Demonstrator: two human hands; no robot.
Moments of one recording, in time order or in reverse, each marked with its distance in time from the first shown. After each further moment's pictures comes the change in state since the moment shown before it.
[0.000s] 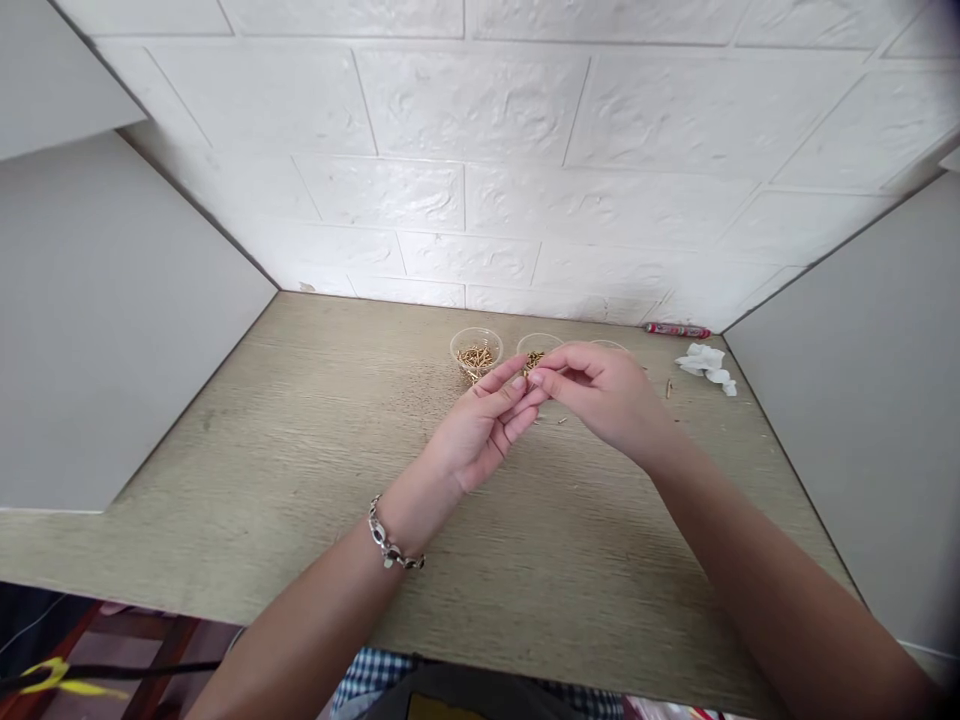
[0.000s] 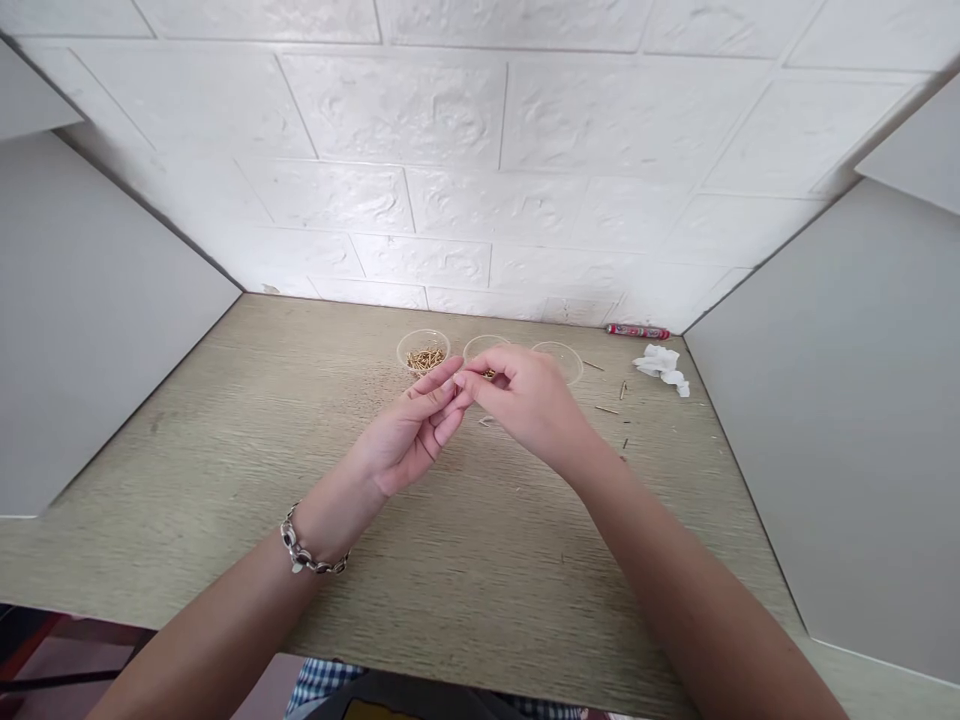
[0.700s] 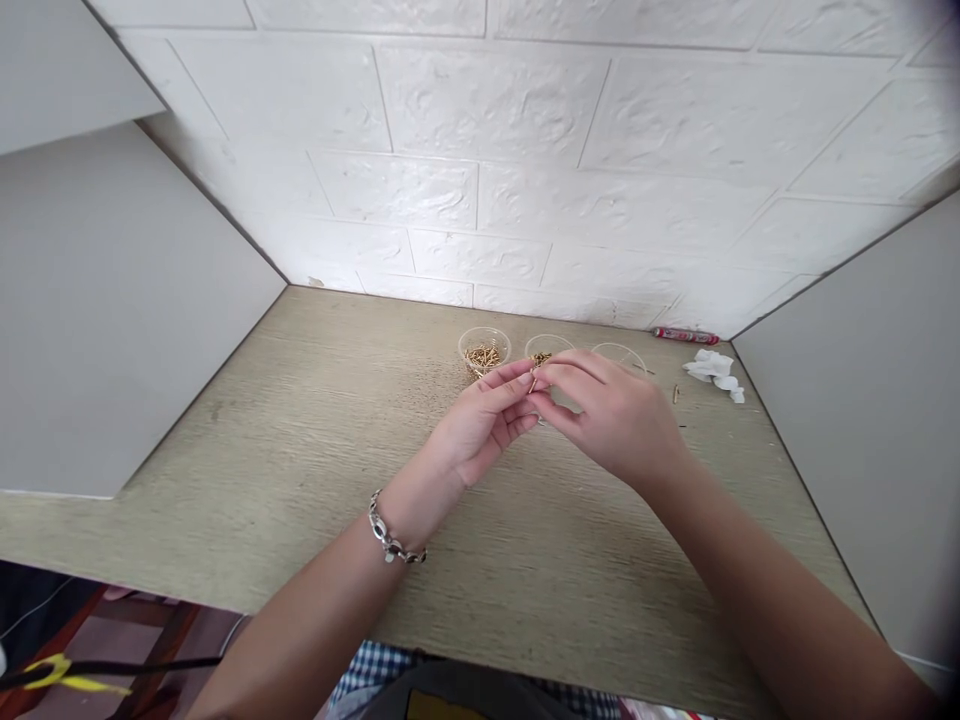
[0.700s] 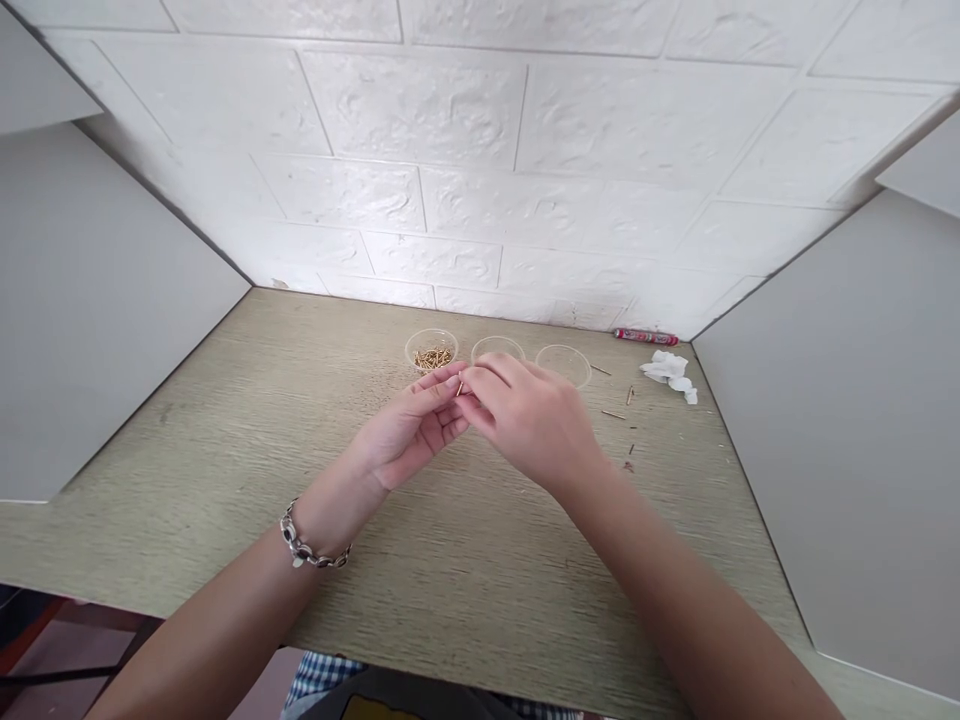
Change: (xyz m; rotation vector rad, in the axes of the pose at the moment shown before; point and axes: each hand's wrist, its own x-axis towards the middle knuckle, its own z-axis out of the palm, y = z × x) left_hand 0.003 0.004 -0.007 0.082 -0.034 0.010; right_hand -0.014 0.005 0.008 -0.708 0.220 -0.574
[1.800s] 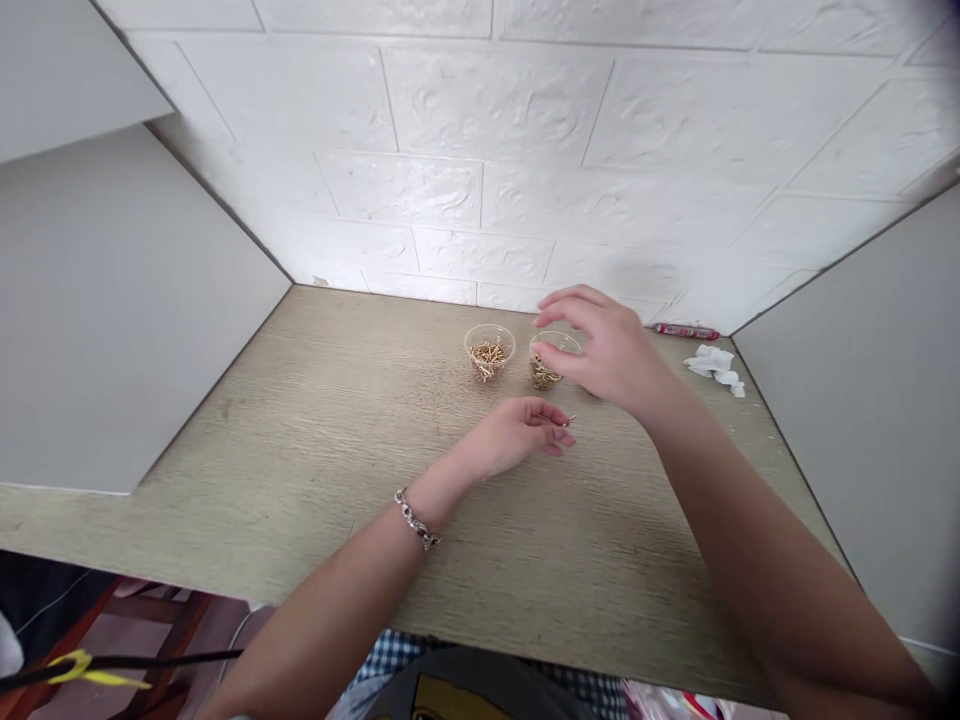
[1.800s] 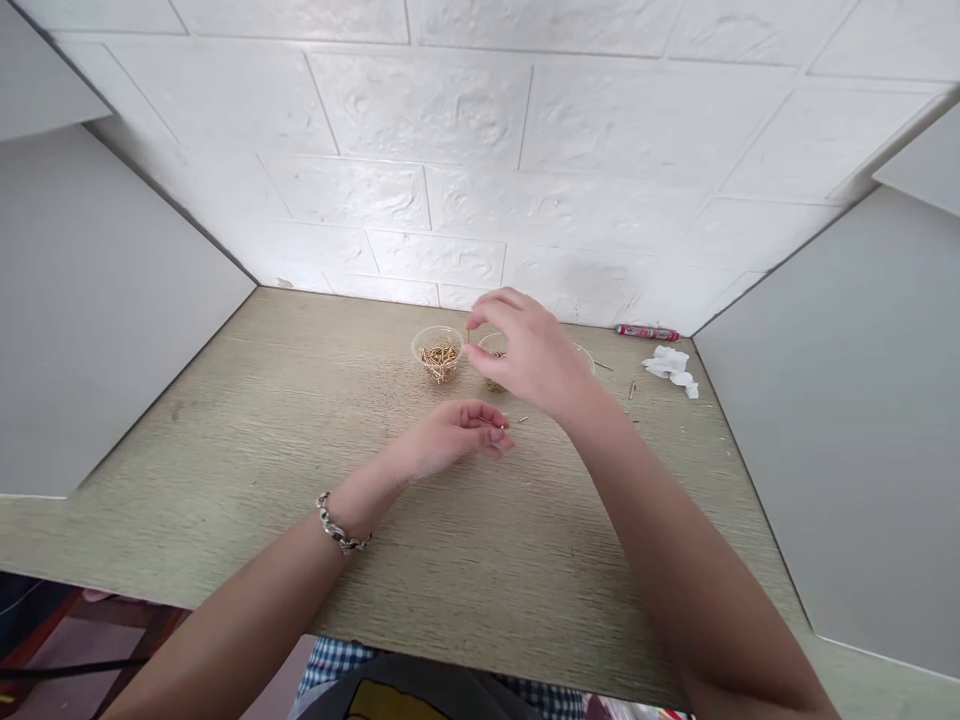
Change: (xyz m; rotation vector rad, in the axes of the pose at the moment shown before) left_hand 0.008 -0.019 -0.007 0.575 -0.132 -0.130; right_hand 0.041 0.022 0.005 0.342 -0.036 0.145
